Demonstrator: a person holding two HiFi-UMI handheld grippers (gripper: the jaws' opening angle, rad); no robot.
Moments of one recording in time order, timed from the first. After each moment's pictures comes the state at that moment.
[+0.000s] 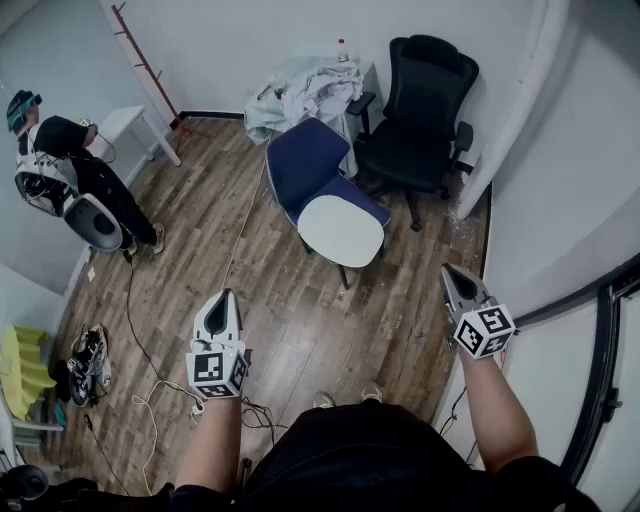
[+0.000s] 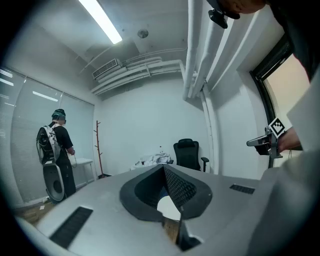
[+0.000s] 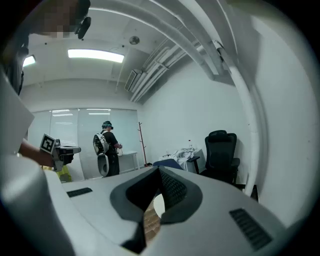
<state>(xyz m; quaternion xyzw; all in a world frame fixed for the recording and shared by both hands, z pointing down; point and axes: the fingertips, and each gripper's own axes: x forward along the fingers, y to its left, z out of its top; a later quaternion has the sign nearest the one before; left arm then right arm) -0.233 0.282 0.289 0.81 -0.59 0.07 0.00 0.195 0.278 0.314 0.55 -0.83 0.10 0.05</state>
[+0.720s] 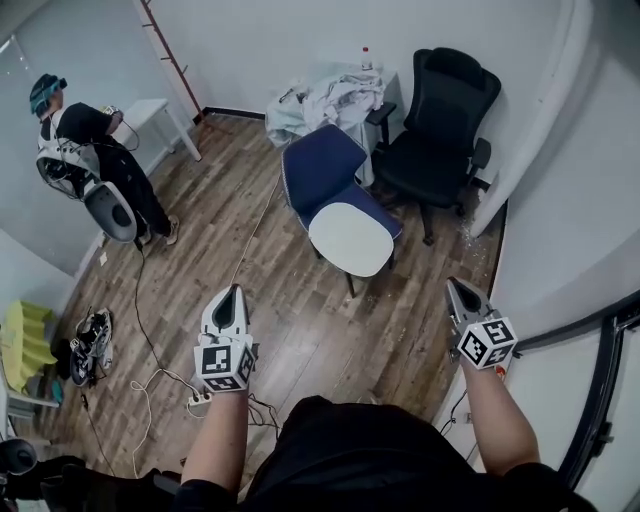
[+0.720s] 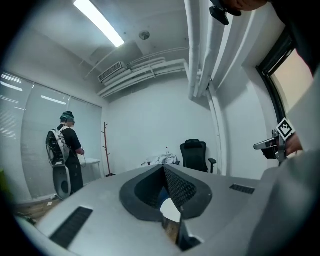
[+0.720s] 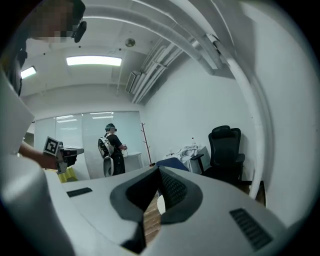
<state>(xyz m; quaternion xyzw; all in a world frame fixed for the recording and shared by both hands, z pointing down) -0.211 0.273 0.283 0.78 -0.62 0.06 0.00 0.222 0.263 0.325 0.52 -0.84 0.12 0.03</state>
